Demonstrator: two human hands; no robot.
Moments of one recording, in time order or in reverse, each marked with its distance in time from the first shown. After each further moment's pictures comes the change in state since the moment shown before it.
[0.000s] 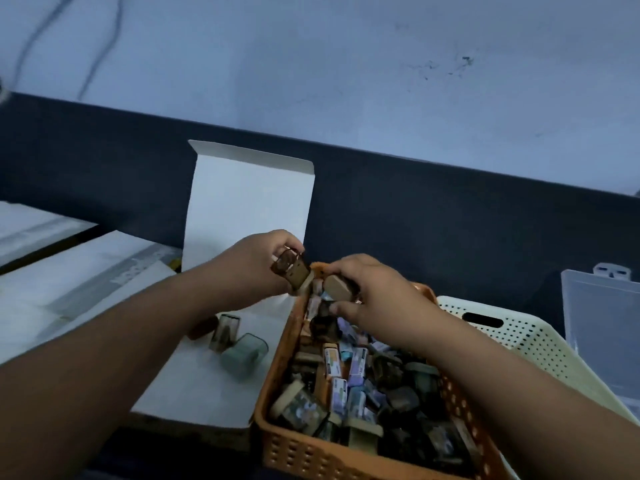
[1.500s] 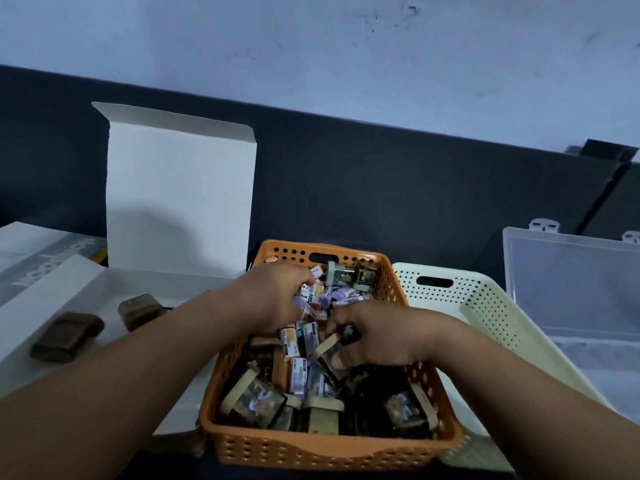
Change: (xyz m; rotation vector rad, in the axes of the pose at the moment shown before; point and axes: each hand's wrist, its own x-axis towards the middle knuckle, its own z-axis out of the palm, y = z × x) left_hand 0.027 0.005 0.083 0.456 -0.307 0.158; right_hand -0.046 0.033 0.005 -0.004 -0.582 0.351
